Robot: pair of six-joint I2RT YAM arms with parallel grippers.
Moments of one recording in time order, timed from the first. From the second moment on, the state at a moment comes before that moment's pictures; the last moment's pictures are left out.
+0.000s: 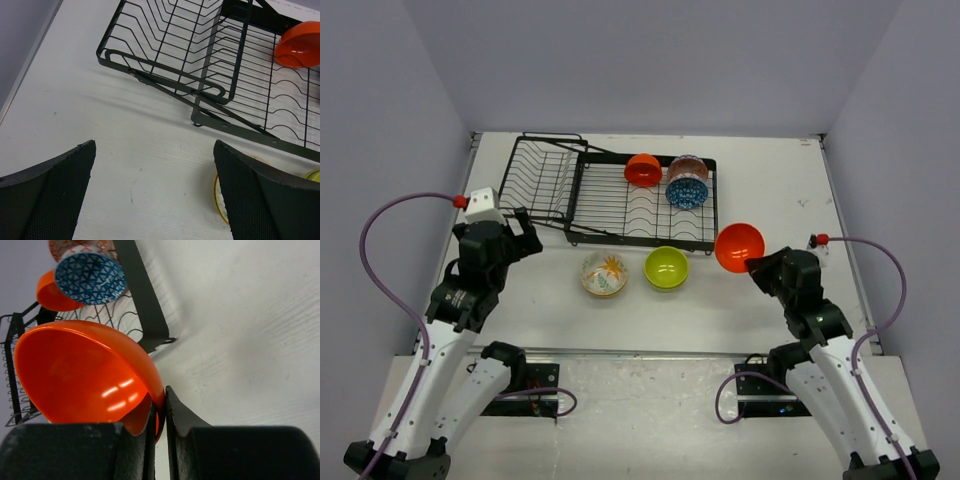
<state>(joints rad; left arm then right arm) -0.28 0.68 0.82 -0.59 -0.40 -0.35 0.25 0.54 0.49 -0.48 0.16 1.02</state>
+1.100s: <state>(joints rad) -0.28 0.74 0.82 -0.59 -0.33 -0.36 0.25 0.75 0.38 -0.48 0.05 0.98</state>
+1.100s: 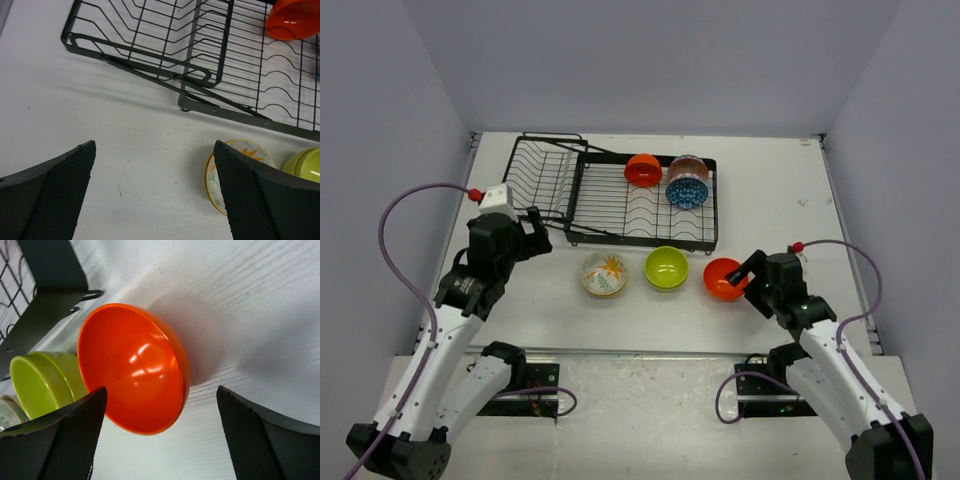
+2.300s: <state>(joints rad) -0.51 2.13 1.65 -0.13 -0.15 -1.26 0.25 0.33 0.38 -0.34 -0.03 0.93</state>
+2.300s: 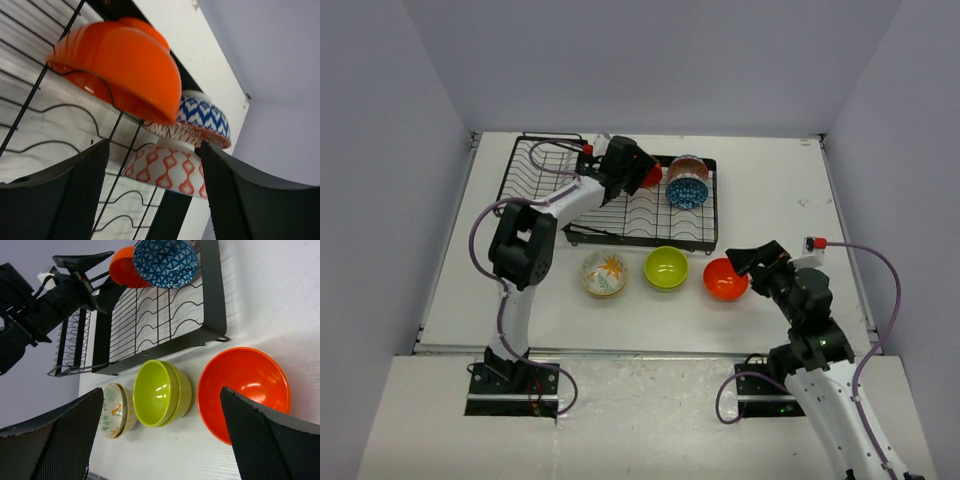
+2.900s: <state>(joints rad) -0.48 2.30 1.78 0.06 -0.13 -1.36 0.25 0.39 0.34 -0.22 -0.08 0.91</state>
